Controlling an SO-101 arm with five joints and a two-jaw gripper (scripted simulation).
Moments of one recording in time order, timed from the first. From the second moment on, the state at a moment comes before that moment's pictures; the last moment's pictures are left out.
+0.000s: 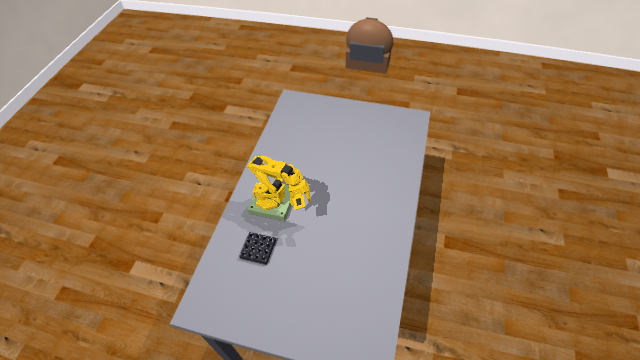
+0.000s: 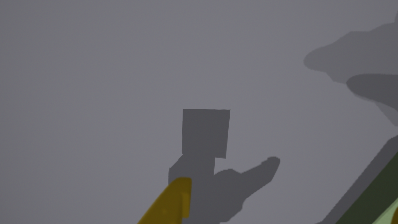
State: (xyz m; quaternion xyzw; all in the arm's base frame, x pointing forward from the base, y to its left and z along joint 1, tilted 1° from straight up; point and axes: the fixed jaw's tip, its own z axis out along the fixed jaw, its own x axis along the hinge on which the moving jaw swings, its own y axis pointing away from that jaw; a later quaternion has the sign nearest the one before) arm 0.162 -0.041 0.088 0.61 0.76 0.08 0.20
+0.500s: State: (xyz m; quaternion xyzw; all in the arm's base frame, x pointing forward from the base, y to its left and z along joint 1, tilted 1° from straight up) arm 0.128 -0.102 0.087 0.64 0.74 0.00 0.21
